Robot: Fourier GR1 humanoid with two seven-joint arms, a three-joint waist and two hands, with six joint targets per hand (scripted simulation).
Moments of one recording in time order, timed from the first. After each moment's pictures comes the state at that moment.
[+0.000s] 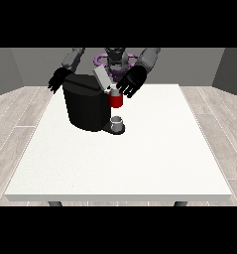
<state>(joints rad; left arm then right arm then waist) -1.18 0.41 0.11 -0.61 -0.66 -0.14 -0.12 -0.32 -0.04 -0.07 -1.36 -0.03 -0.17 -0.07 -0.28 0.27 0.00</state>
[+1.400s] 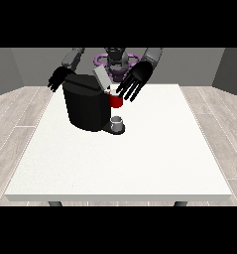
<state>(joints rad) -1.17 0.47 0.06 -0.61 -0.75 -0.21 -0.18 -0.31 -0.05 -0.07 -1.36 -0.04 -0.17 -0.08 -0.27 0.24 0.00</state>
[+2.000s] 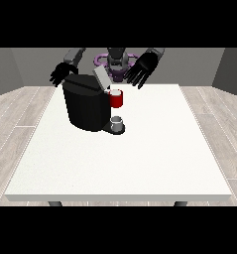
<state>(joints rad) -1.07 0.38 0.07 -0.64 -0.73 -0.22 -0.16 -0.22 -0.04 -0.08 -1.34 -0.06 -0.16 -0.10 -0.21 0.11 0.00</state>
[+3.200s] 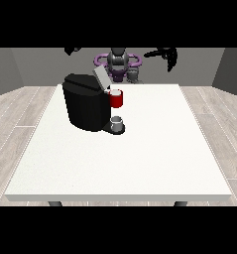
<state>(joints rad) -0.65 0.10 0.37 -0.71 -0.27 -0.27 -0.24 -0.18 -0.16 -0.05 -1.49 -0.09 0.00 0.03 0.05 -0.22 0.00</state>
